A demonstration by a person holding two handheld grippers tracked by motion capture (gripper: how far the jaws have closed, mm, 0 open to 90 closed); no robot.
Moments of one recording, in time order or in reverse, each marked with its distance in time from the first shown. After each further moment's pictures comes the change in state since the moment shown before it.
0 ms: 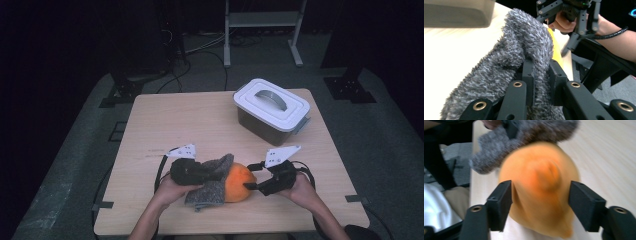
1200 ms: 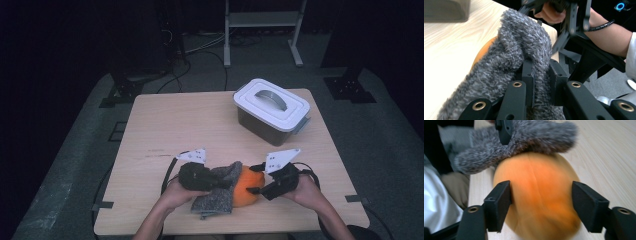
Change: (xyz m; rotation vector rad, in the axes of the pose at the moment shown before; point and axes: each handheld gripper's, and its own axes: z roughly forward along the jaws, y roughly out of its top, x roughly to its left) left arm -0.014 0.004 0.019 0.050 -0.076 0.002; right arm 0.007 0.003 -0.005 0.072 -0.027 -0.133
